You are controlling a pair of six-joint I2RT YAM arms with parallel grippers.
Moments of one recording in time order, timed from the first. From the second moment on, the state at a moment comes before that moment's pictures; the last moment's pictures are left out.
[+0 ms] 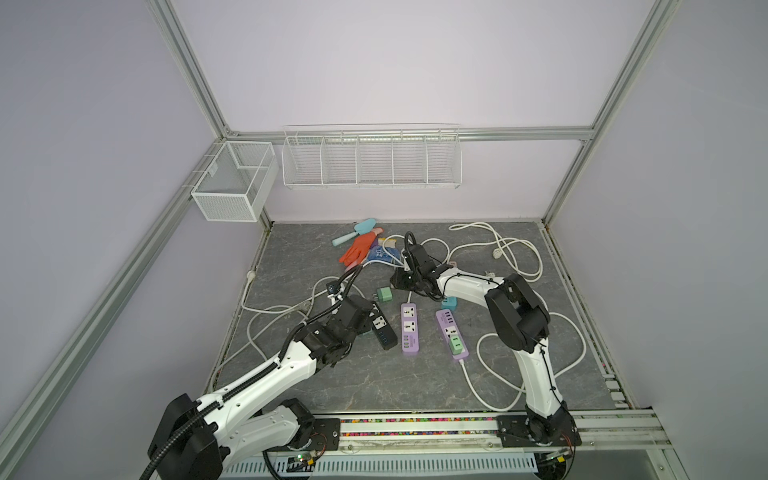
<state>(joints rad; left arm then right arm) -0.77 1.07 0.70 -0.47 -0.46 -0.88 0.68 2.19 1.55 -0.16 -0.13 0.68</state>
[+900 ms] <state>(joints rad) -0.77 1.10 0.70 -0.46 -0.42 -0.89 0.67 2.05 1.51 -0.23 -0.08 0.61</state>
